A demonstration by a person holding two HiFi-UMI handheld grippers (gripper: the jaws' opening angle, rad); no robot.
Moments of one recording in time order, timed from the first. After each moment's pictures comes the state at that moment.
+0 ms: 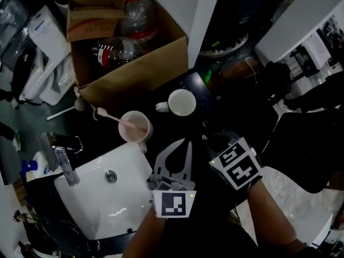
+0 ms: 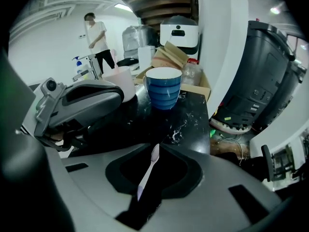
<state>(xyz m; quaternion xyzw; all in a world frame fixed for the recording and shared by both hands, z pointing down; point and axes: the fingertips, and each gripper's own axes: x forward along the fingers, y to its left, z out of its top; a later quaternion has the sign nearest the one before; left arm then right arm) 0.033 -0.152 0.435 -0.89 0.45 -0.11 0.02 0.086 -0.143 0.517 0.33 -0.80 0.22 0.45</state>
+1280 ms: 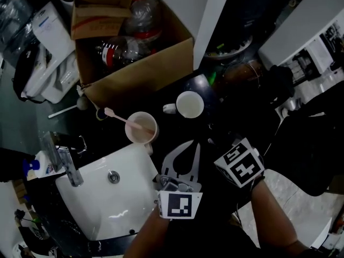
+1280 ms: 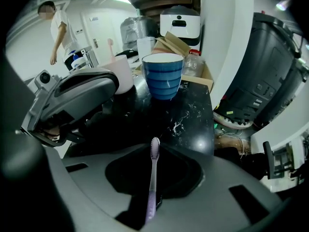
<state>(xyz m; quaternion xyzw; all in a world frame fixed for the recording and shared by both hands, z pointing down) 0.034 -0.153 0.437 -0.89 0.44 -0.10 0.02 0.089 -0.141 0.535 0.32 -0.78 0.24 0.49</state>
